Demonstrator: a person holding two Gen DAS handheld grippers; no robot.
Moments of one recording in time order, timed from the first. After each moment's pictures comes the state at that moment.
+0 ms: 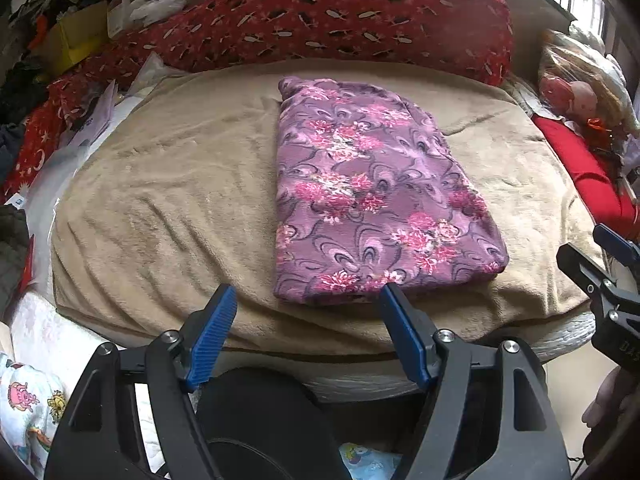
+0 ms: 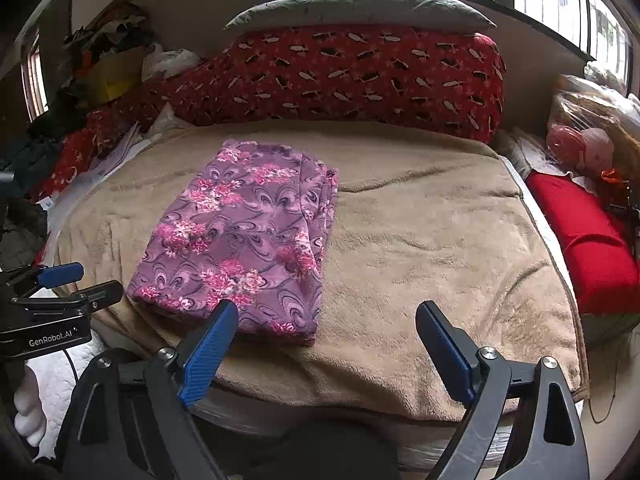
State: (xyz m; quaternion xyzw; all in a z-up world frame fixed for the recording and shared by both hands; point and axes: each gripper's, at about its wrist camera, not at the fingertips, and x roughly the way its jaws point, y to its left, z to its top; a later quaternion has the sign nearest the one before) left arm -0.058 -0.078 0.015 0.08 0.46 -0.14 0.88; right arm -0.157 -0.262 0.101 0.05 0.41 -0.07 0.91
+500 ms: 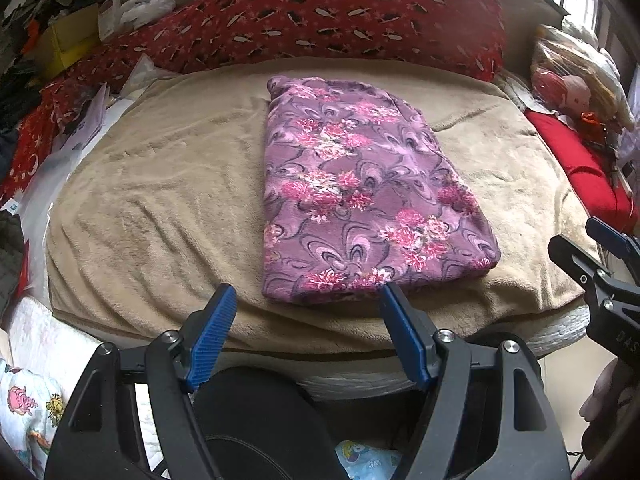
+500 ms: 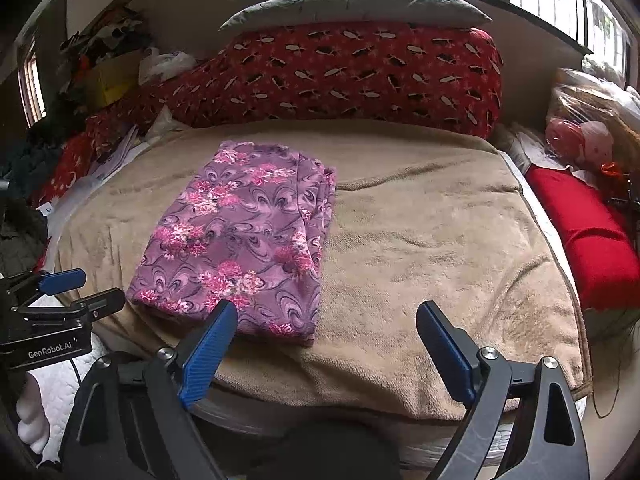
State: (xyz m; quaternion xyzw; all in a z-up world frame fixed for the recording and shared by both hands) left arm -0.061 -0.086 0.016 0.08 0.46 -0.14 0.87; right arm -0.158 -0.265 0.100 0.06 0.41 -0.07 0.91
